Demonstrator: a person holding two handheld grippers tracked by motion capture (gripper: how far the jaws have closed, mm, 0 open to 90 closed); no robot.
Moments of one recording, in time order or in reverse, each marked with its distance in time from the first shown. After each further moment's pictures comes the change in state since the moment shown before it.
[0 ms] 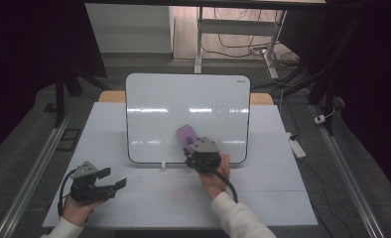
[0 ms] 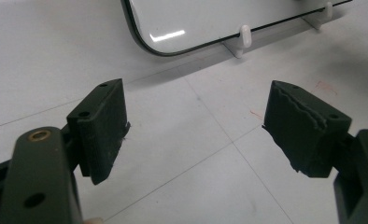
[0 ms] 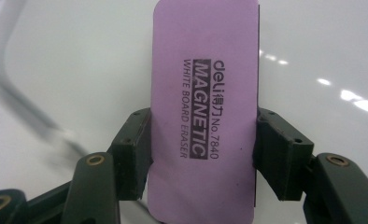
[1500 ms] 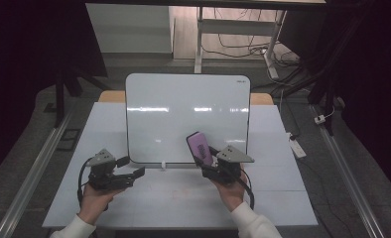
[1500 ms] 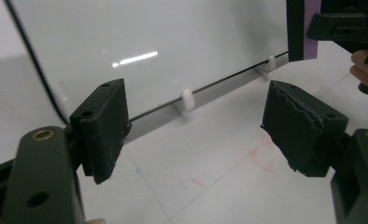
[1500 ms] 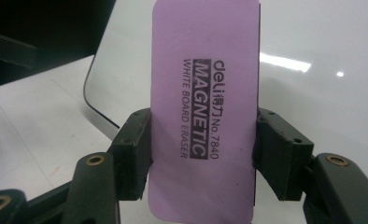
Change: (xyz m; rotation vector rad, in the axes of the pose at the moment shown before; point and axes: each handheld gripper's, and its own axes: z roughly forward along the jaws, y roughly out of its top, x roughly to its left) left arm -0.037 0.049 0.019 -0.083 -0.099 0.015; right arm -0.023 -0.022 -0.050 -0.153 0.248 0.180
